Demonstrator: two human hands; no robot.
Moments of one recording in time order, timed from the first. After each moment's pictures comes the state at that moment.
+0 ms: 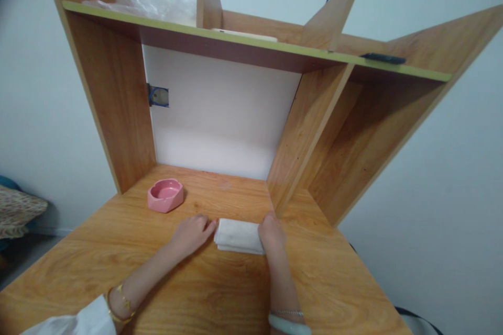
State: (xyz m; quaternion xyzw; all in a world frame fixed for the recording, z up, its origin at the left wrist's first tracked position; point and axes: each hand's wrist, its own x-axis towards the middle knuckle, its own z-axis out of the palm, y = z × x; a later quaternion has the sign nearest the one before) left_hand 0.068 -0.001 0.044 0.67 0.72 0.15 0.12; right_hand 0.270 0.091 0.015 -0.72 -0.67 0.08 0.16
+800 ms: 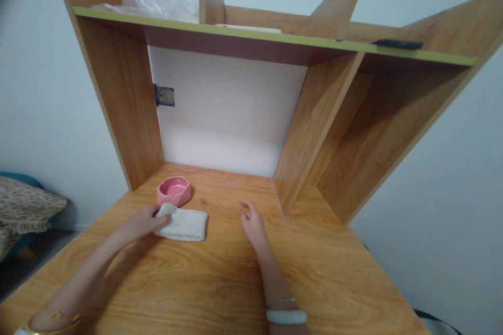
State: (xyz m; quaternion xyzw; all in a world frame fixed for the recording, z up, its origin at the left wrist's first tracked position) left_hand -0.056 -0.034 0.049 0.49 0.79 0.31 0.21; right_hand 0.217 0.084 -0.007 -0.49 -0.73 0.31 0.37
